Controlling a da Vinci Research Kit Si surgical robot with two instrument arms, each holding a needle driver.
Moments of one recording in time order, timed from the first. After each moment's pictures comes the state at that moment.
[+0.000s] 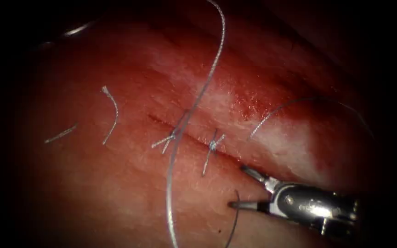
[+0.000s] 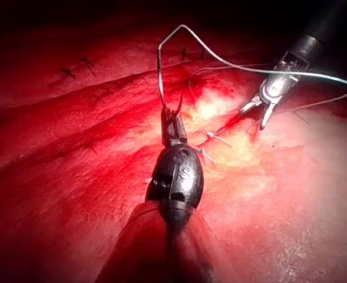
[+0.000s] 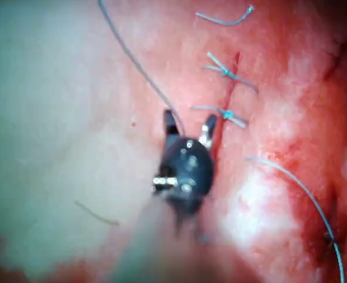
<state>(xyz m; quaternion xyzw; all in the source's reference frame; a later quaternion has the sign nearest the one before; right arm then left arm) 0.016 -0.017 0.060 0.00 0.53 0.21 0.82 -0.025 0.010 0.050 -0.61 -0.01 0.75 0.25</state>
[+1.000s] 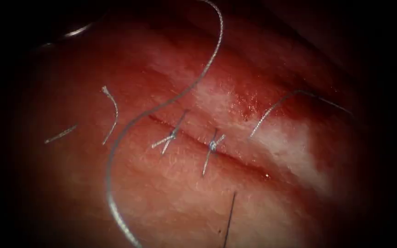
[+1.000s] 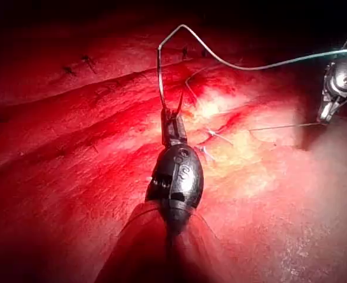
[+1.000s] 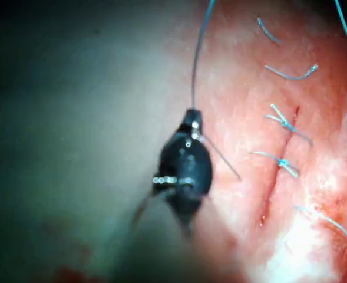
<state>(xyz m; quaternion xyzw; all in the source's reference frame) 0.019 -0.025 0.046 0.04 0.56 0.15 0.81 -0.025 0.010 0.050 -0.61 -0.01 0.75 0.25</state>
